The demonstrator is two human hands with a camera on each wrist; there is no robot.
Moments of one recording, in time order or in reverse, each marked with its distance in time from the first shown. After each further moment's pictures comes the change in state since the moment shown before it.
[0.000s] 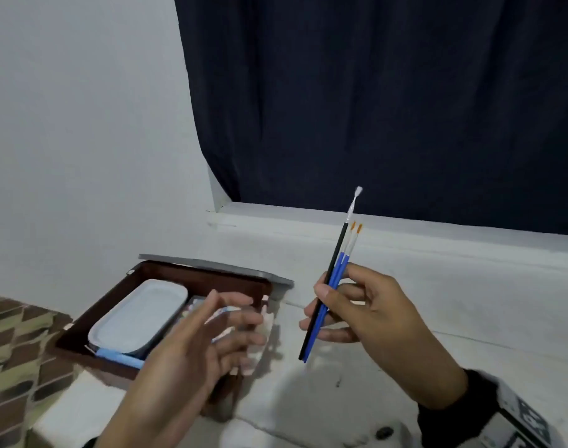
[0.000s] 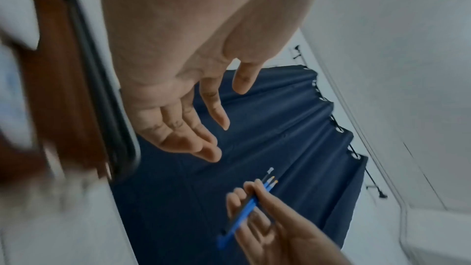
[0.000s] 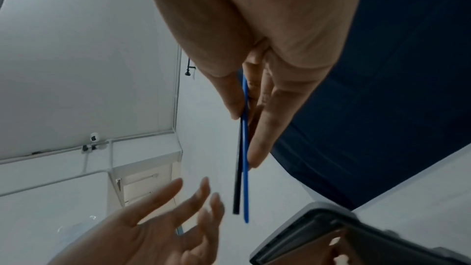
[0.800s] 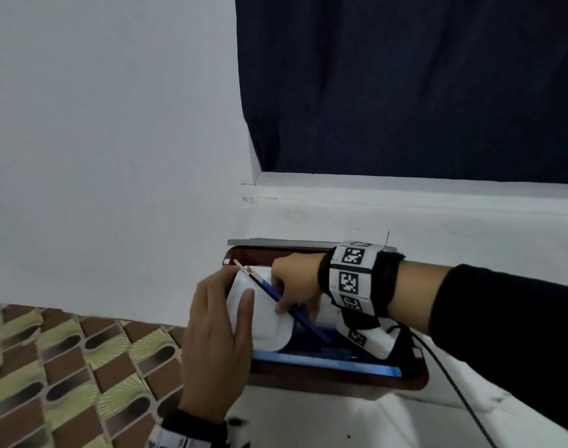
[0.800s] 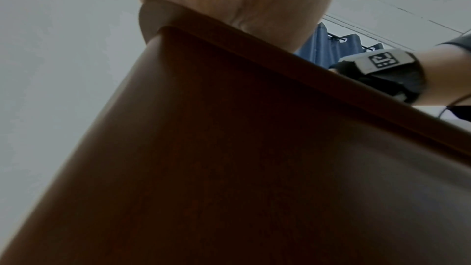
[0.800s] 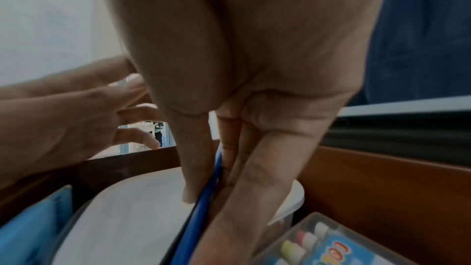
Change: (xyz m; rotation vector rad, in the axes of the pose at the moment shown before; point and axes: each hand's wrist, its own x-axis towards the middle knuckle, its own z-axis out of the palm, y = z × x) left_hand 0.058 0.031 -0.233 1.081 0.223 0.623; right_hand 0.190 0.027 0.268 -1.277 -0.670 0.345
